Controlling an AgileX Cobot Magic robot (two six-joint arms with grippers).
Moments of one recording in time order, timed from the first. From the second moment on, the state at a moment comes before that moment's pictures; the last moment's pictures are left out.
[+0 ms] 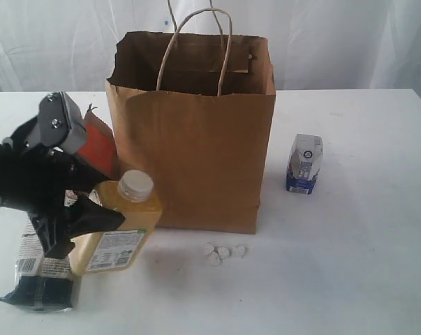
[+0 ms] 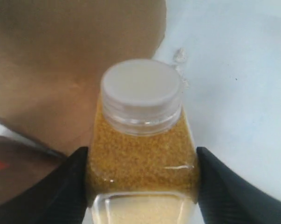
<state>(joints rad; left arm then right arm) -0.30 1.34 -0.72 -1.08 0.68 1.70 -0.05 0.00 0.00 -0.14 0.35 0.17</state>
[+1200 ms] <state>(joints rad) -0.30 1.34 -1.34 -1.49 0.83 1.93 -0.05 0.00 0.00 -0.14 0.35 0.17</state>
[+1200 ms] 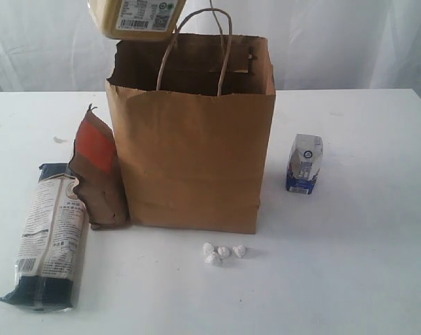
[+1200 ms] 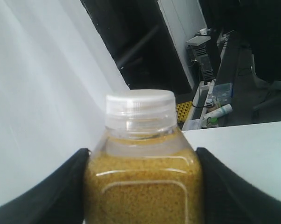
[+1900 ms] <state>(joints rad) -0.30 1.49 -1.34 -1.50 0.91 2.04 -0.05 0.00 0.00 -0.14 0.35 0.17</state>
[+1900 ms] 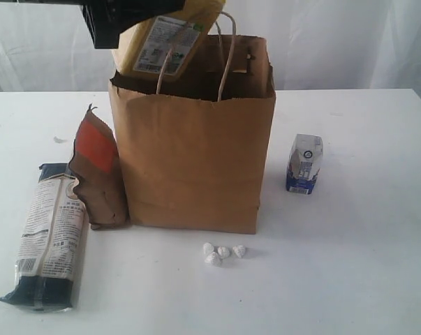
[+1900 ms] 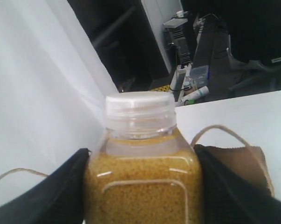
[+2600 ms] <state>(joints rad) -0.30 1.64 -1.34 -1.49 0.92 2.06 -0.05 0.00 0.00 -0.14 0.35 0.17</state>
